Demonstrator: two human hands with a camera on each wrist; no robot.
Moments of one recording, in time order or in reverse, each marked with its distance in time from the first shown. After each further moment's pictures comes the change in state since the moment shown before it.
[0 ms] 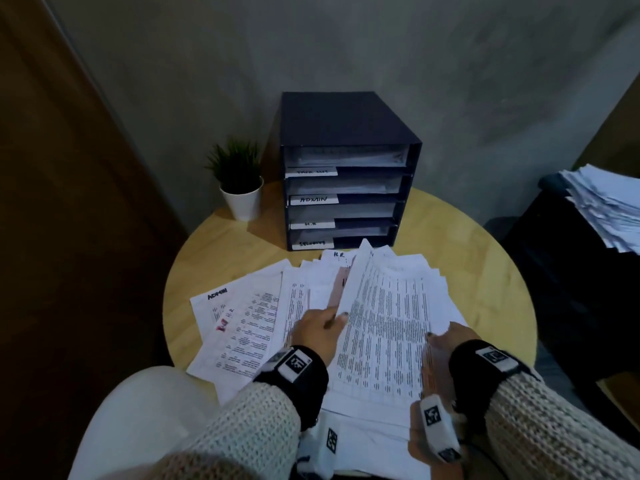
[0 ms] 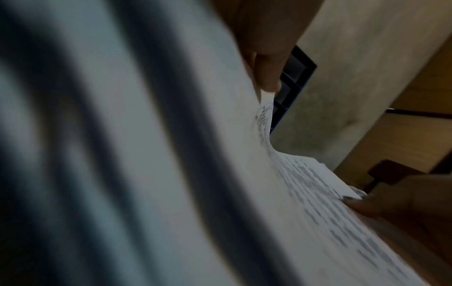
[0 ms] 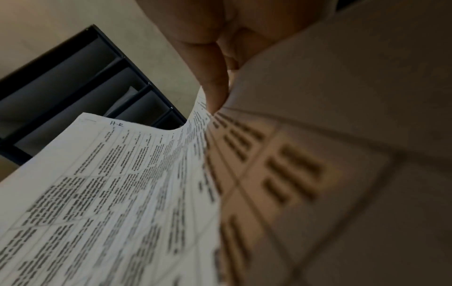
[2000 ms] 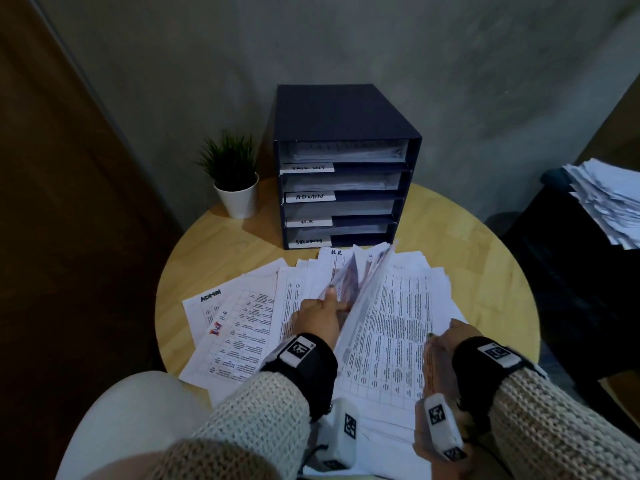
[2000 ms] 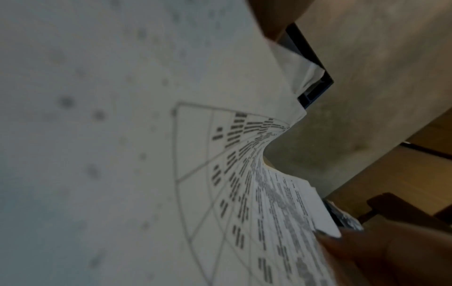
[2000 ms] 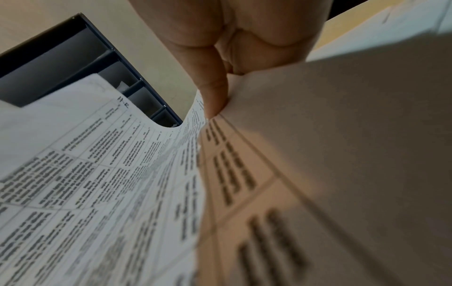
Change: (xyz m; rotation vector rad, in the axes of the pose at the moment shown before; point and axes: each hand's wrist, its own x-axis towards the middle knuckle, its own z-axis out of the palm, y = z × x) left_hand 0.024 0.017 0.007 -0.104 0.080 -0.260; right_hand 0.003 0.003 -0.006 0.258 -0.082 -0.031
